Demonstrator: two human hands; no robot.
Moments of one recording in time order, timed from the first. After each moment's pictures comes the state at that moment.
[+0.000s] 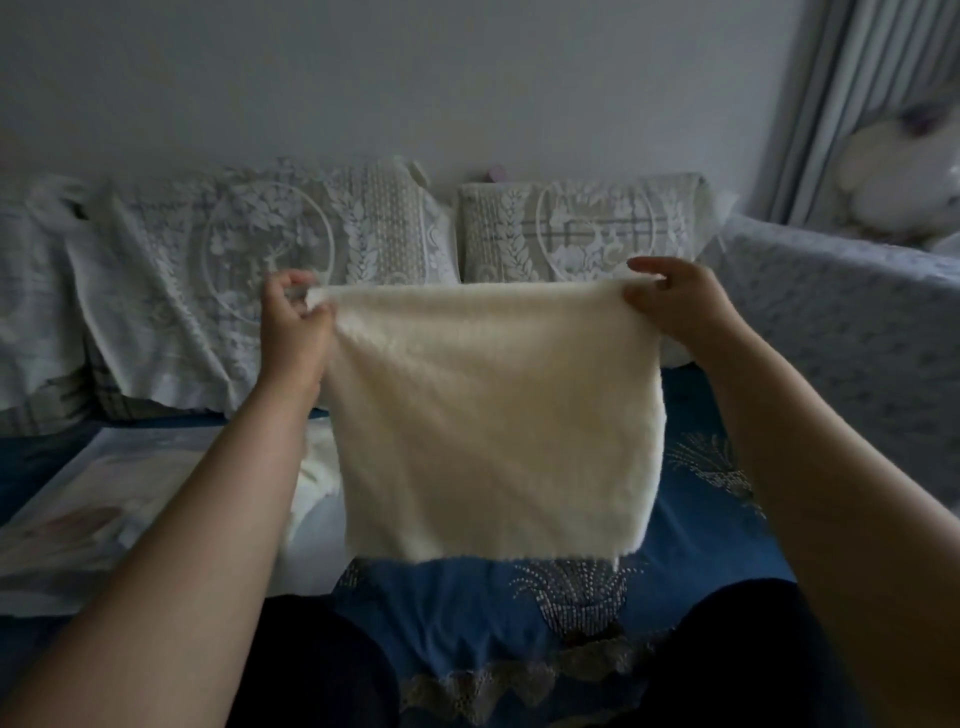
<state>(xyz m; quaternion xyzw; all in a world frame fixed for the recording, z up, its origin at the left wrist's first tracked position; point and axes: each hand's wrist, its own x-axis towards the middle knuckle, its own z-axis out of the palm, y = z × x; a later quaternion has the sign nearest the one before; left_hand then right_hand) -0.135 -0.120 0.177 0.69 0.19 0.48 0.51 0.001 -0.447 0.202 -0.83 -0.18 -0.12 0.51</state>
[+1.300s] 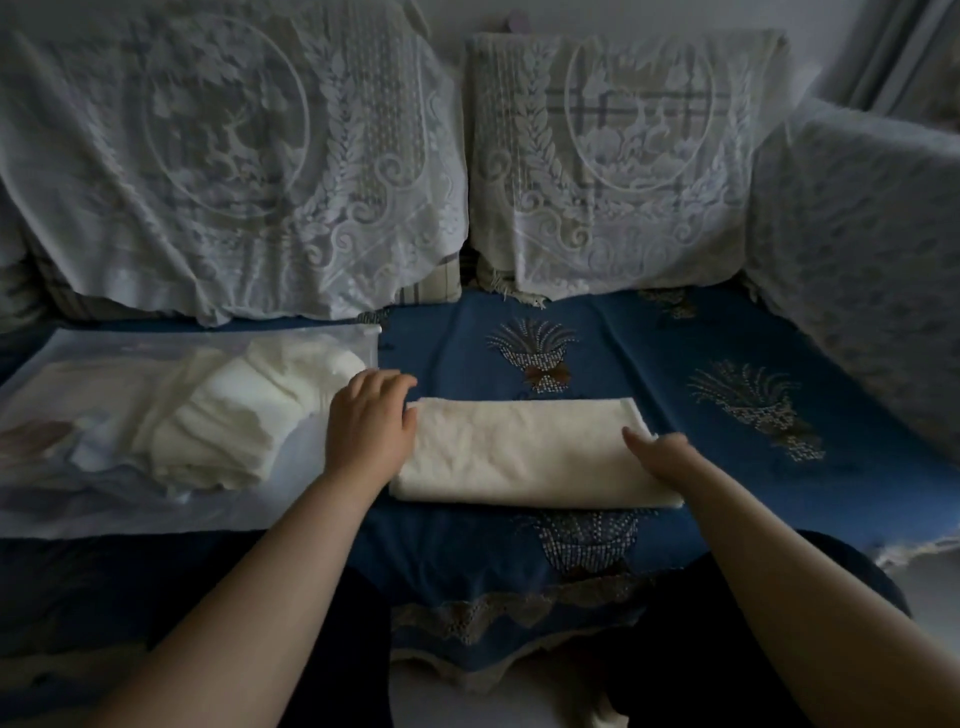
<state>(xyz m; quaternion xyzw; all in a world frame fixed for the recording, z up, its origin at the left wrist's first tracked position) -0.126 -0.147 -0.015 0.96 0.16 0.21 0.07 0.031 -0.442 -0.055 -0.93 0.13 0.20 0.29</state>
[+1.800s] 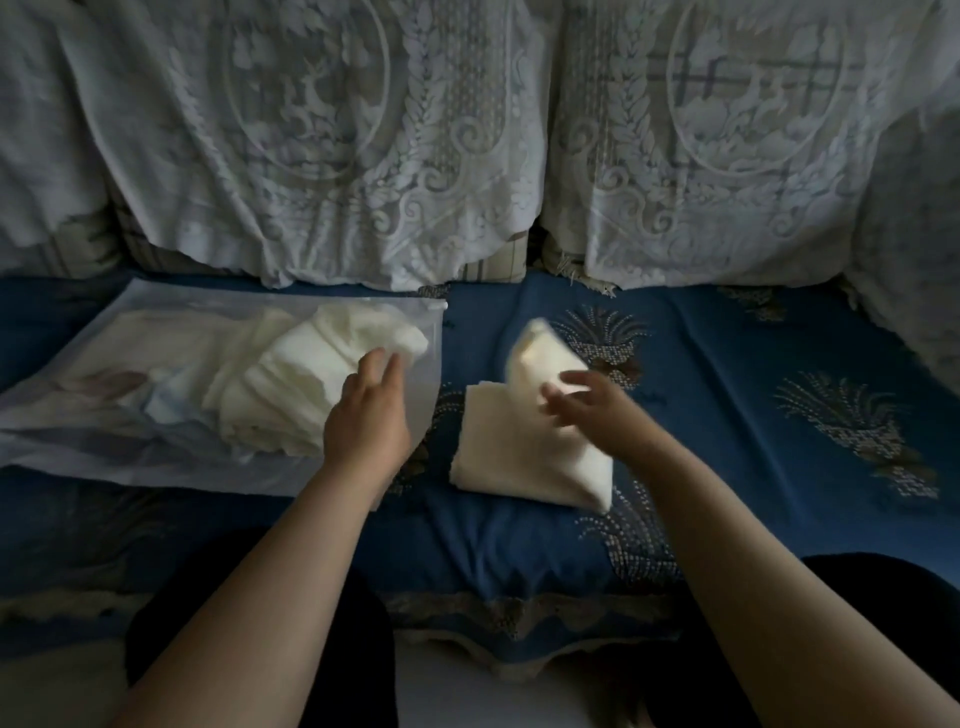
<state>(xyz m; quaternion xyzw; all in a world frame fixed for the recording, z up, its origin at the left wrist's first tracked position) -0.167 -0.104 -0.010 0.94 0.30 0.13 0.11 -0.038 -0.304 0.005 -0.83 -0.19 0.22 0.47</state>
